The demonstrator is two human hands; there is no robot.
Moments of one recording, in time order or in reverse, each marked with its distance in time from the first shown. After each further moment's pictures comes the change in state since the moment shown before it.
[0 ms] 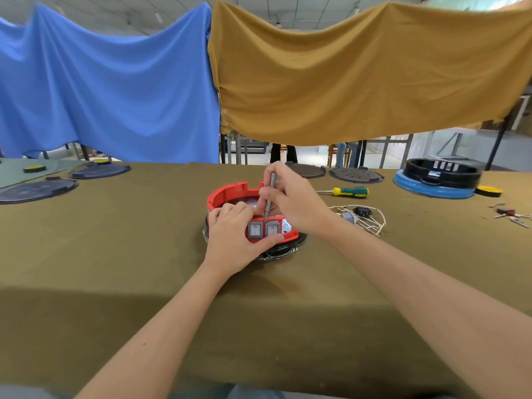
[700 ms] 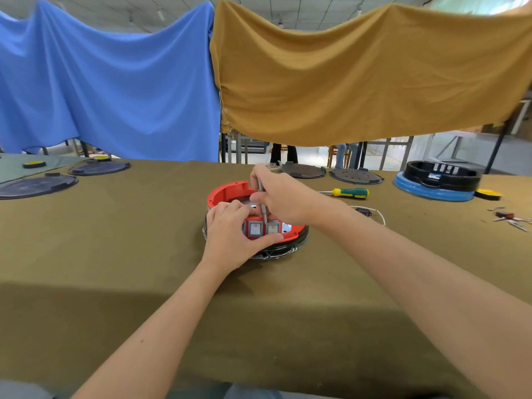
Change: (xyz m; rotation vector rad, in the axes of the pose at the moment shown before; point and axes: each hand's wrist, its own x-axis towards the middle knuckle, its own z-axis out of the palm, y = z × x) left_hand 0.001 -0.004 -0.001 -0.053 0.004 -0.064; right_hand 0.024 -0.009 0.000 -0.474 -0.255 0.009
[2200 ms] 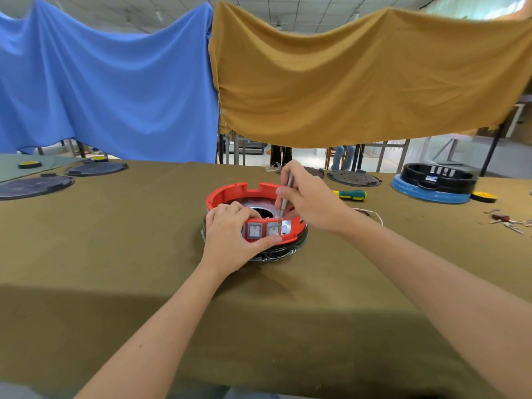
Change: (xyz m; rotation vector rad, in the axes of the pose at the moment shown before) left_hand 0.000 0.000 0.000 -0.013 -0.017 0.007; right_hand -0.029 0.022 -0.011 0.307 0.211 0.052
